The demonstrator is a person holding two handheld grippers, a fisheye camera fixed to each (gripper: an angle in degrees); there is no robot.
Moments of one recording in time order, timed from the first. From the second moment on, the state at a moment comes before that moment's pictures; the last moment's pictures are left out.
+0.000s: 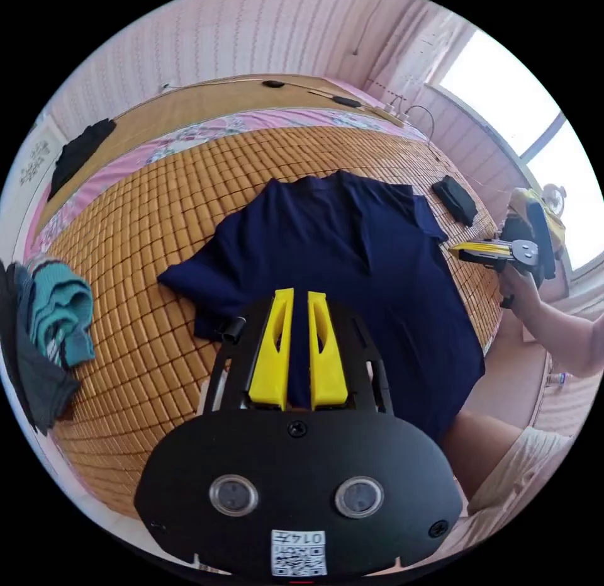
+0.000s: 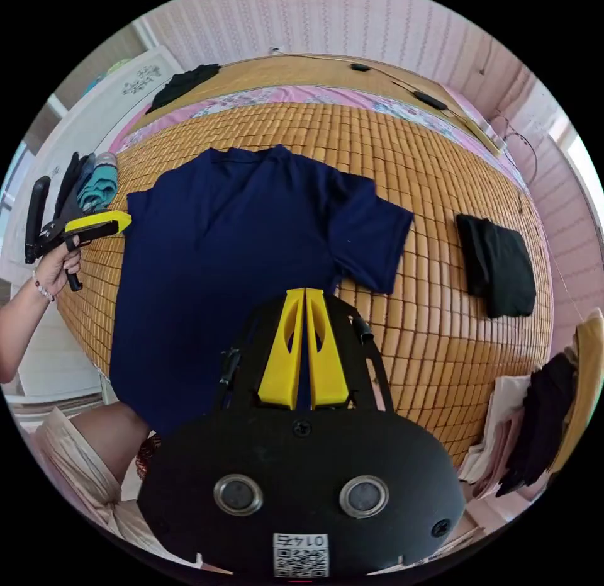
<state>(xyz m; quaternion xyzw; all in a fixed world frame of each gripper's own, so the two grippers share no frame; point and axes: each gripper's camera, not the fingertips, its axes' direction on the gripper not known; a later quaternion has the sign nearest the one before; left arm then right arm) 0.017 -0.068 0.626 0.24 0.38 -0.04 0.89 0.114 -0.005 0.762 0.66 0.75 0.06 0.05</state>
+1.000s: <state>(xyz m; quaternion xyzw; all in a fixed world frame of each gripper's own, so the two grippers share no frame) -0.240 -0.014 0.586 0.19 0.47 -0.25 0.83 -0.189 -0.282 0.772 0.56 0.82 -0.02 0.16</state>
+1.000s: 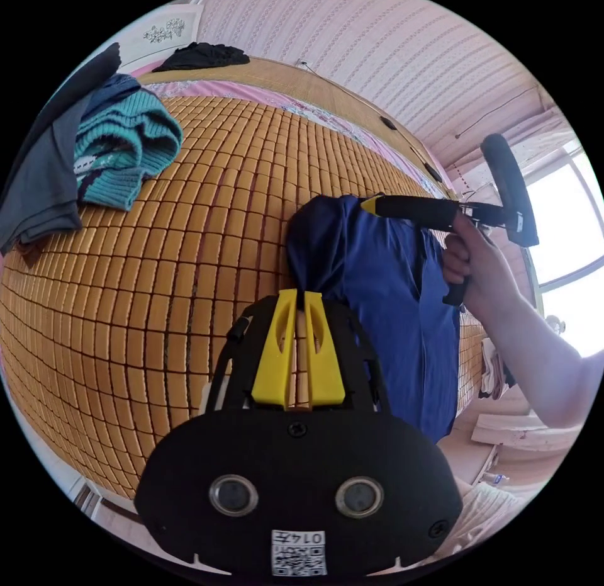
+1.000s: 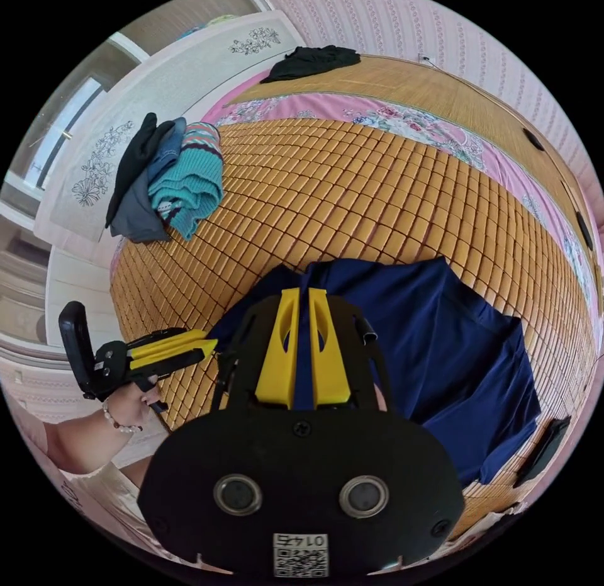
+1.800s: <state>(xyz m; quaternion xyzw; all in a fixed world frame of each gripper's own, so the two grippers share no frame) -0.317 -0.004 0.482 0.19 0.46 -0.32 0.81 -0.260 -0.373 0.757 0.51 0.82 -0.03 0.26</state>
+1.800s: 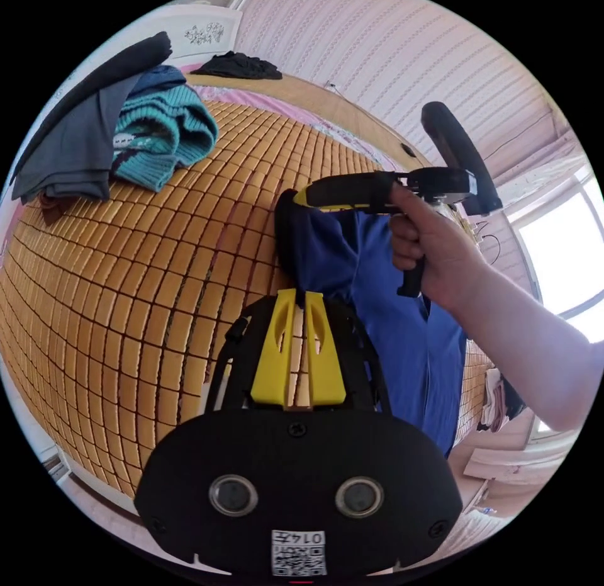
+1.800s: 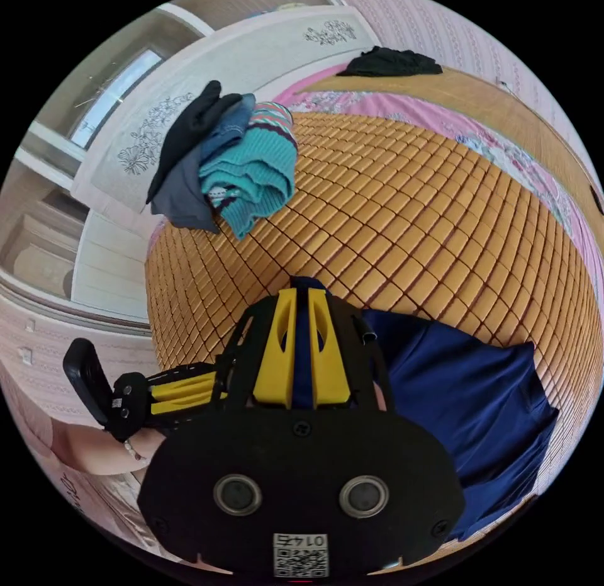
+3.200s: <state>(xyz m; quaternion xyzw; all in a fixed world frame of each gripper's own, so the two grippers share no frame) -0.279 -0.015 0.426 0.17 0.44 -0.27 0.84 -0.174 -0.458 0.757 0.41 0.90 0.07 0.13</state>
